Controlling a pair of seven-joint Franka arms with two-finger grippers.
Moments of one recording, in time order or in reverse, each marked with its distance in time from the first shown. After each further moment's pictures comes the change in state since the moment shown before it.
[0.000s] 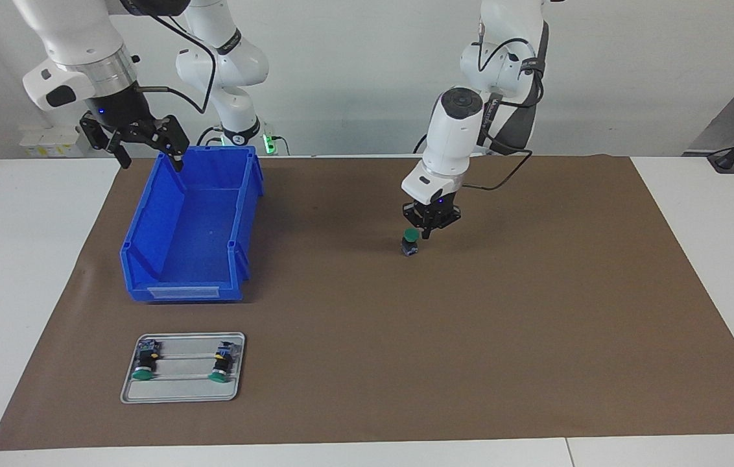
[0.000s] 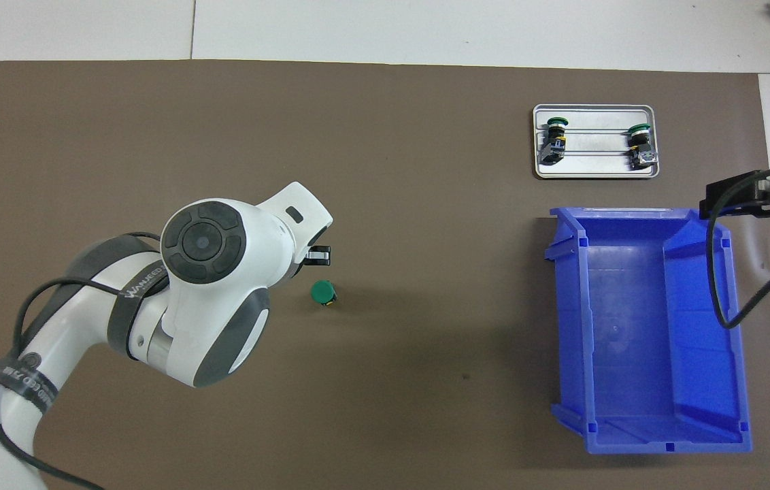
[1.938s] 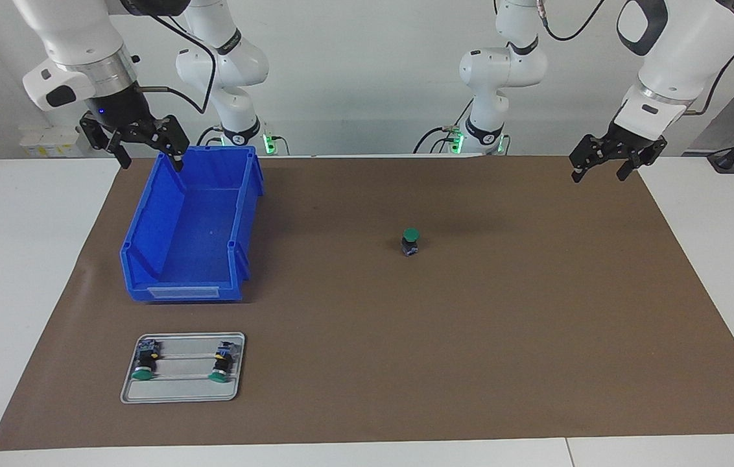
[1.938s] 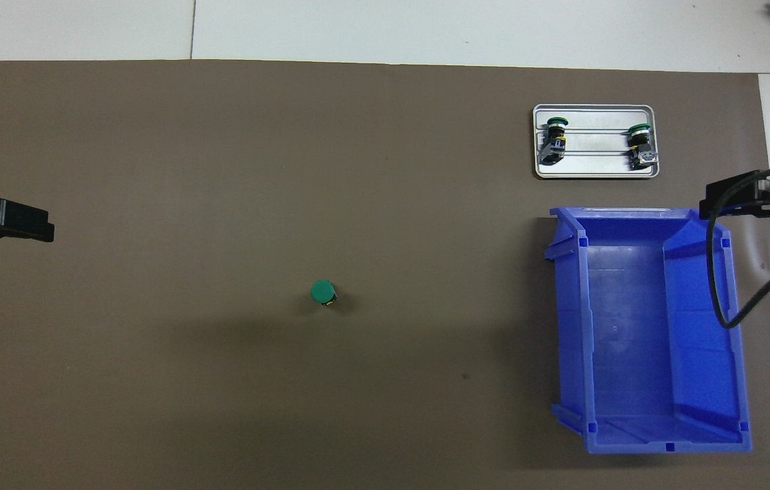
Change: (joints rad) left arm 0.521 -0.158 0.043 0.340 0.001 -0.584 0.446; right arm 0.000 0.000 0.000 0.000 0.000 0.000 0.000
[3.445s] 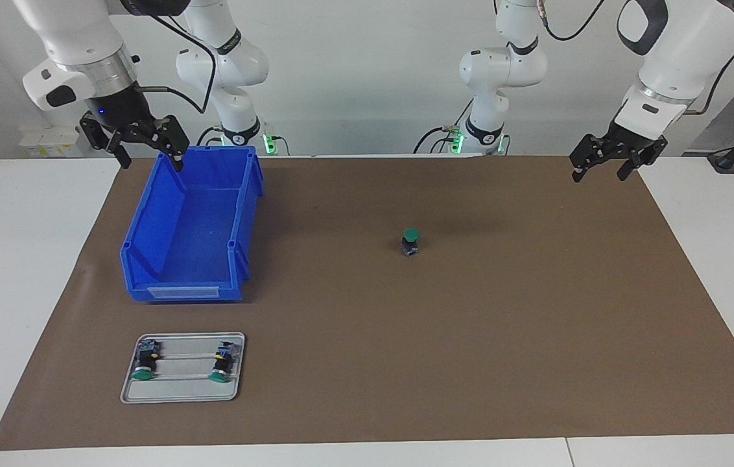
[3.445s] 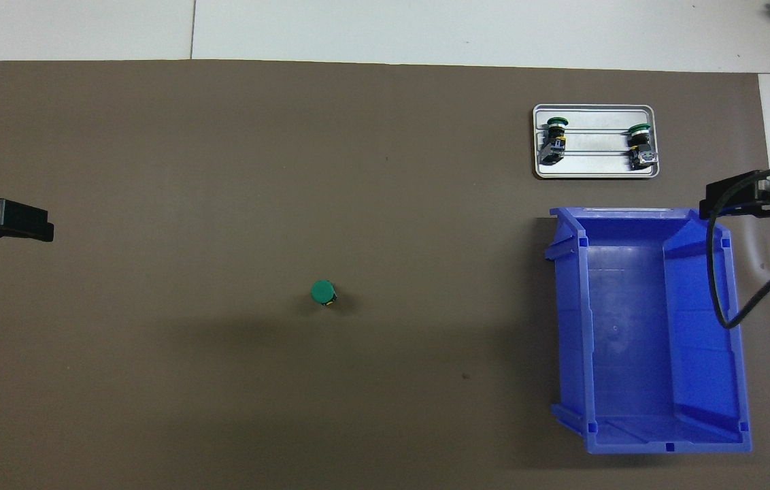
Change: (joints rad) left arm 0.000 0.000 0.000 0.001 0.000 0.000 0.000; right arm 0.000 0.000 0.000 0.000 0.000 0.000 0.000
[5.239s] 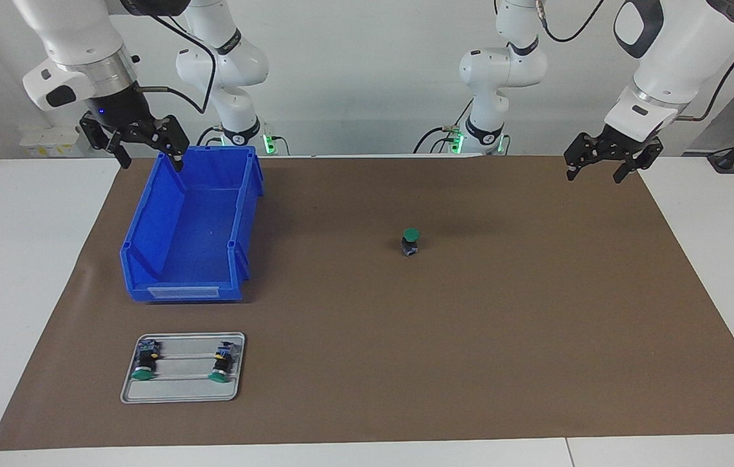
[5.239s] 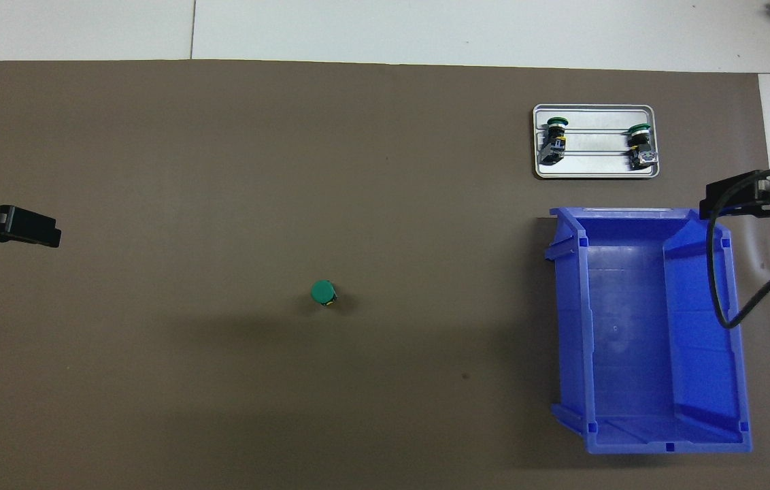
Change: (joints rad) left arm -0.002 0.007 -0.015 0.007 0.000 -0.020 0.105; right arm 0.000 0.000 0.000 0.000 0.000 0.000 0.000
